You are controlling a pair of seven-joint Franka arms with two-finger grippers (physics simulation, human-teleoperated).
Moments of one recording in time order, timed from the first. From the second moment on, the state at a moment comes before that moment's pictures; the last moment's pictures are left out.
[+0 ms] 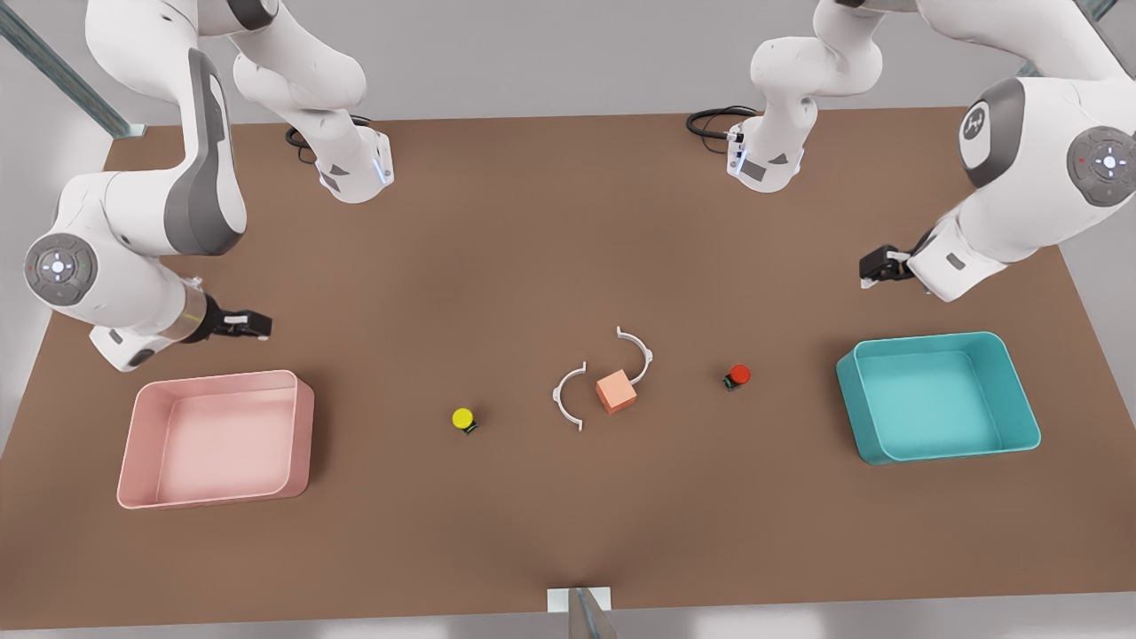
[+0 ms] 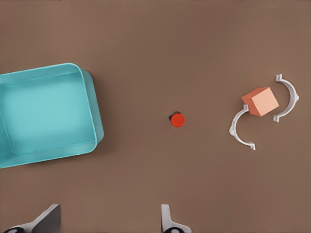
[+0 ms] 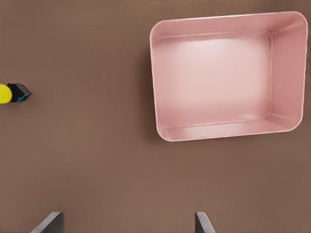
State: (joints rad) left arm -0.08 0.15 -0.01 -1.38 -0.01 1.41 0.04; right arm -0.10 0.19 0.15 -1.54 -0.06 1.56 0.07
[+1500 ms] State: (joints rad) left arm -0.25 0.52 -0.01 -2.00 -0.07 2.52 0.13; right arm 0.21 0.87 0.28 -1.37 -0.18 2.16 0.84
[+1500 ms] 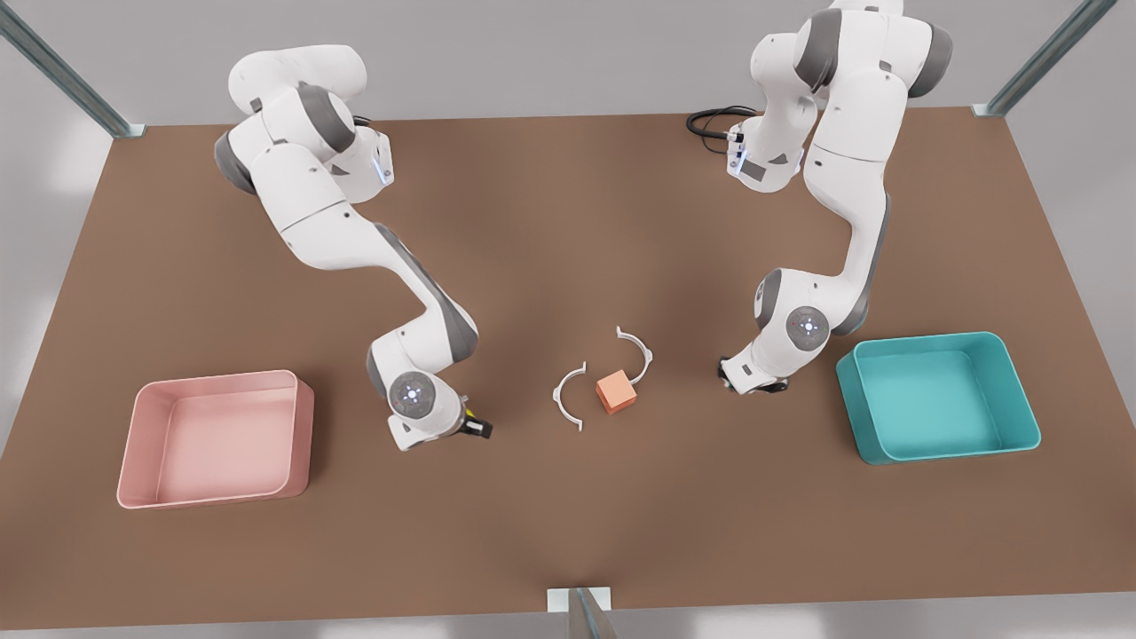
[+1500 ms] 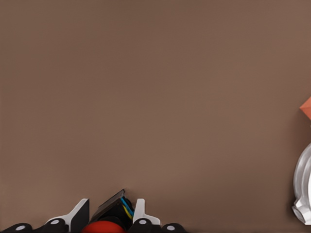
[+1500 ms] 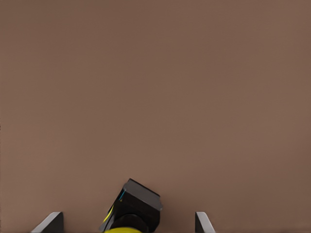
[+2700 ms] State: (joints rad) left arm -0.07 0.48 0.29 -1.74 -0.14 2.17 0.57; right arm -0.14 0.62 0.29 -1.40 -0.20 1.99 0.78
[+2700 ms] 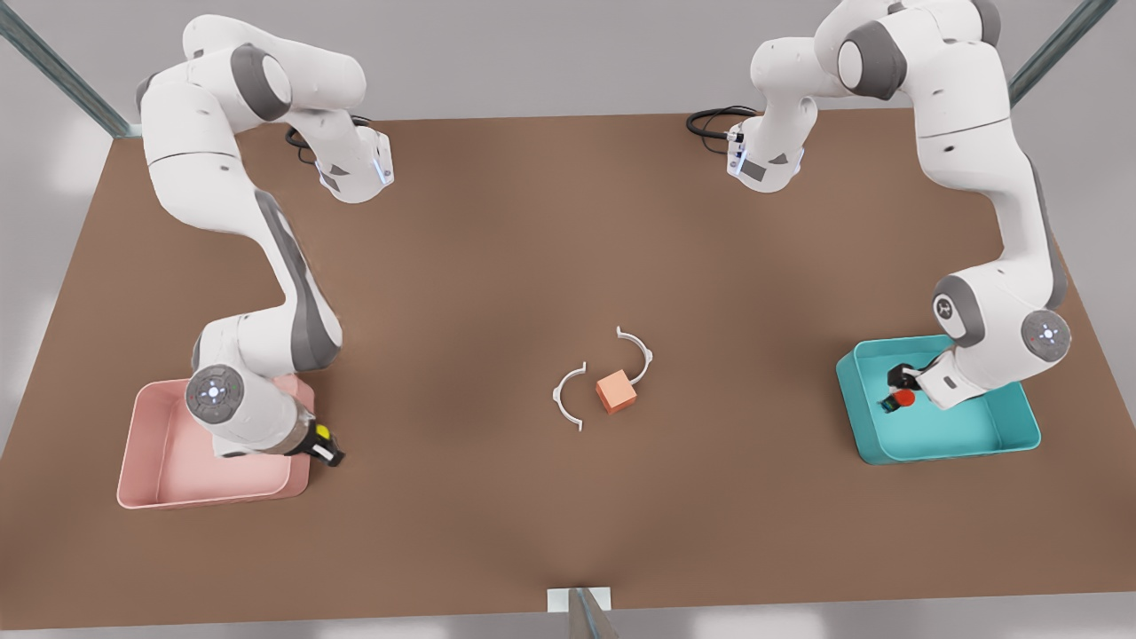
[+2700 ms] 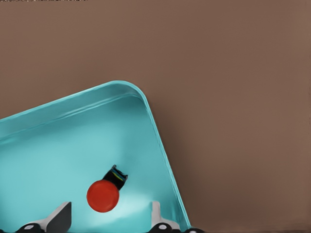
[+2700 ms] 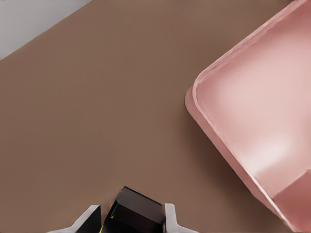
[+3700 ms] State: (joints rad) left arm -0.09 0.12 0.11 -1.55 -0.07 1.70 0.20; right arm 0.00 0.19 0.08 -1.36 -0.14 1.57 0.17
